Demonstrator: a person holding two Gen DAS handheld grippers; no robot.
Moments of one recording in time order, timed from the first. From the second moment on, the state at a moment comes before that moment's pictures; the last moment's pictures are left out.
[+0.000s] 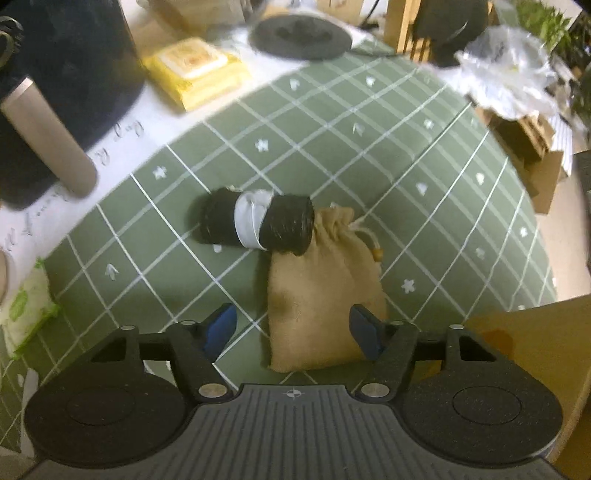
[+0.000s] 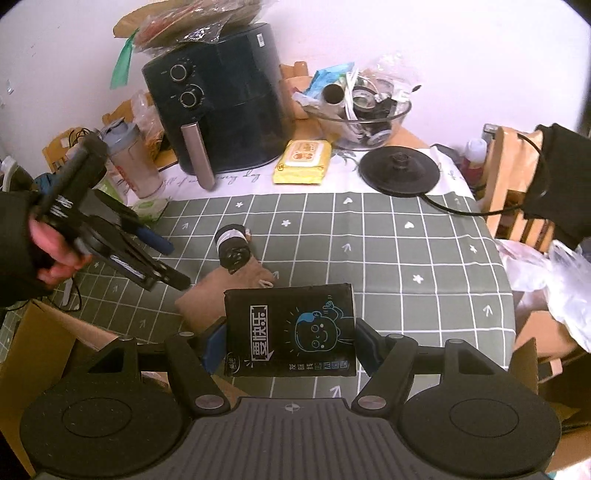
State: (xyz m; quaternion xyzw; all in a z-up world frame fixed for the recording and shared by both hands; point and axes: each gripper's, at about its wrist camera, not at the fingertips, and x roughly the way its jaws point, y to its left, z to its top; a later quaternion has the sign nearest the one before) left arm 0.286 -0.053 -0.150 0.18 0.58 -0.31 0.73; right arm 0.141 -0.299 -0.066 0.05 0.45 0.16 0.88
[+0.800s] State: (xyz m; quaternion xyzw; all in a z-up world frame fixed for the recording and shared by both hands) left arm 0.301 -0.062 -0.177 0.18 0.60 -0.29 0.72; right arm 0.116 -0.312 -0.066 0.07 0.45 0.16 0.88
